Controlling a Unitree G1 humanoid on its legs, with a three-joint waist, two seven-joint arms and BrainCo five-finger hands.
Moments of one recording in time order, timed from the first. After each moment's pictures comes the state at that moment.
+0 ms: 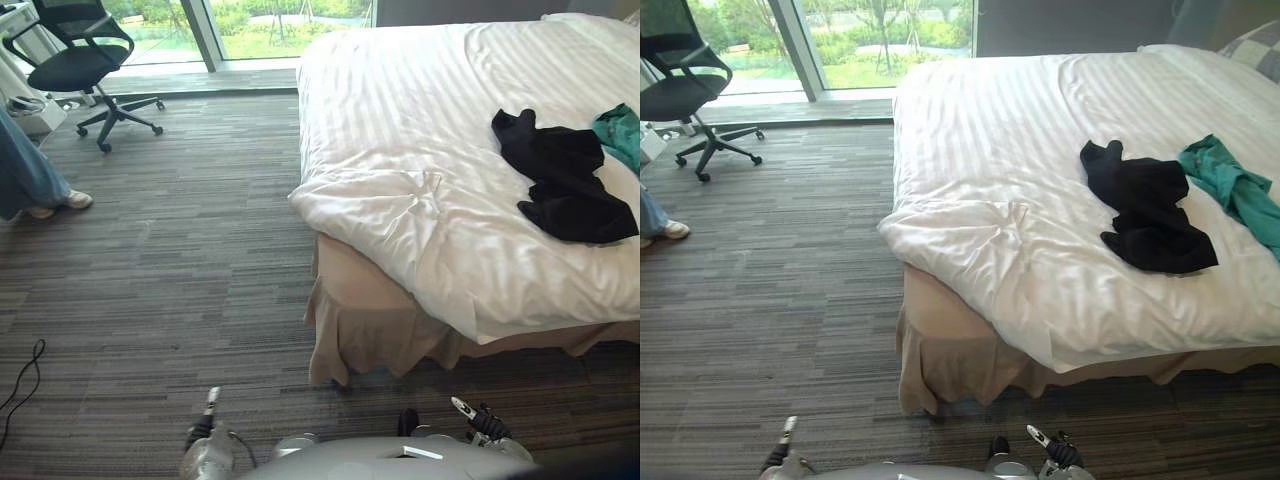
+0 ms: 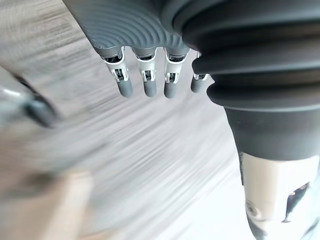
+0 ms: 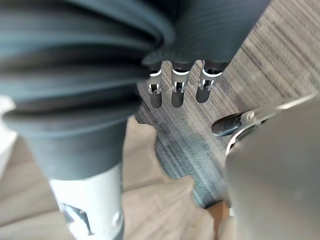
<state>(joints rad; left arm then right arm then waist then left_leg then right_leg) 0.10 0.13 0.52 1.04 -0.93 -0.20 0.20 0.12 -0.10 -0.30 1.08 0.29 -0.06 0.09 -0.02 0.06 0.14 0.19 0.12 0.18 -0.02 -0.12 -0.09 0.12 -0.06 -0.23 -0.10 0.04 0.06</state>
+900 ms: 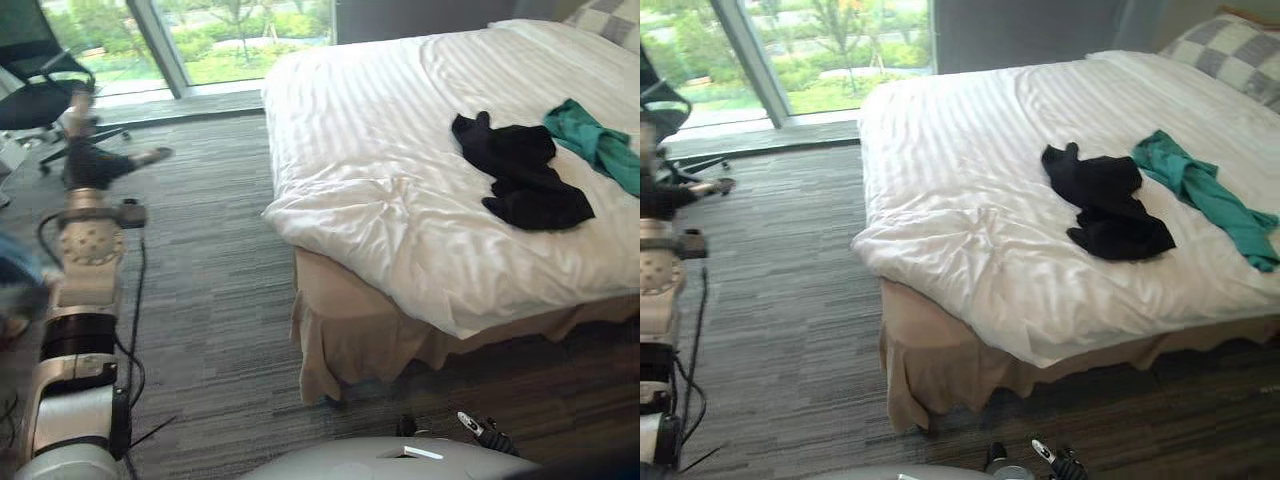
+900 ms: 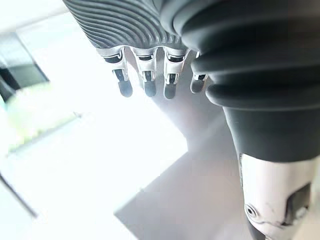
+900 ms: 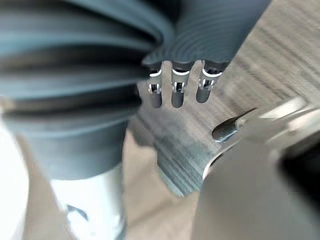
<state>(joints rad) -0.48 0.71 0.06 0.42 0.05 -0.20 0.11 0.25 -0.09 -0.26 0.97 0.39 -0.07 0.08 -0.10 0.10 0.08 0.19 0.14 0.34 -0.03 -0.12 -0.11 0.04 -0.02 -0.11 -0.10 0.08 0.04</state>
